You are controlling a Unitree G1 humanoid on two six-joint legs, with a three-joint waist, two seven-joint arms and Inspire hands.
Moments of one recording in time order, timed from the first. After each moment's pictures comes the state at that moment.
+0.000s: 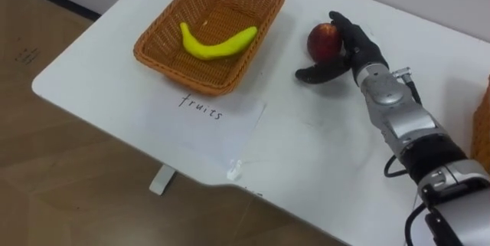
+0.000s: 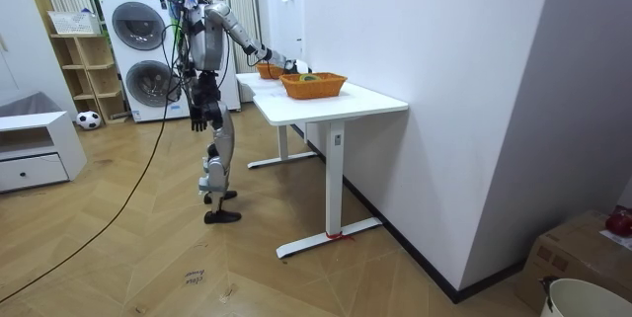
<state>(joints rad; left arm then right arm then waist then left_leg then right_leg) 0.12 0.22 -0.06 1.12 0.04 0.13 0.14 -0.71 -0.35 0.33 0.86 0.15 0.03 -0.12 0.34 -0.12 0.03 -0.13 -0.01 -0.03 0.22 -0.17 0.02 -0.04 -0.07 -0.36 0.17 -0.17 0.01</state>
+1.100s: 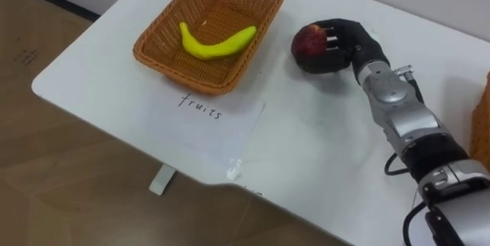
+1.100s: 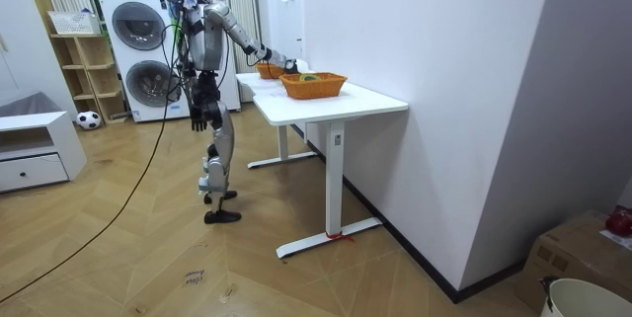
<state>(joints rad) 0.12 0.22 -0.06 1.12 0.05 0.13 0.14 -0.71 -0.35 0.29 0.87 0.15 0.01 -0.07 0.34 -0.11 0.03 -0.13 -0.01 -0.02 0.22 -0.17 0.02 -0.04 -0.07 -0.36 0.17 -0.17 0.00</state>
